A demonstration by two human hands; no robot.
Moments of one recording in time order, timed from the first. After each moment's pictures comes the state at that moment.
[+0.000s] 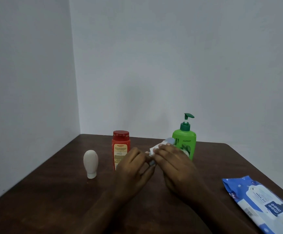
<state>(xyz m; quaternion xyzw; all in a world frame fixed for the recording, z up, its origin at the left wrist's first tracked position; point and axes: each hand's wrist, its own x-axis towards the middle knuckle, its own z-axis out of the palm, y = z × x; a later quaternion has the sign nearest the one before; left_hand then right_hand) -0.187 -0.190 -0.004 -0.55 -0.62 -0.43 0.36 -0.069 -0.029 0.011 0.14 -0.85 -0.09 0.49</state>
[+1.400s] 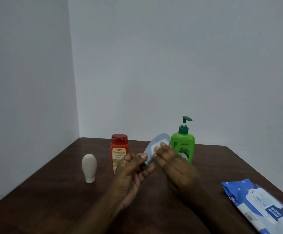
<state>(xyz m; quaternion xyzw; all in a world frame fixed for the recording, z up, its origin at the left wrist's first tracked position) -0.165 -0.182 0.019 -0.21 -0.31 -0.87 -0.31 -0.061 -0.026 0.014 0.15 -0.84 -0.09 0.51</state>
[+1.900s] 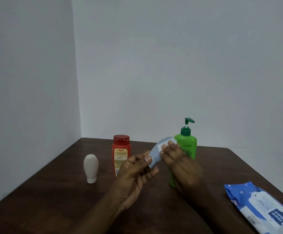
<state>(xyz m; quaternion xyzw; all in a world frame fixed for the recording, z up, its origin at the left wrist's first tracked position) -0.161 -0.183 0.023 -0.21 -0.32 -0.86 -0.34 -0.060 -0.021 0.015 0.12 -0.83 -0.09 0.54</state>
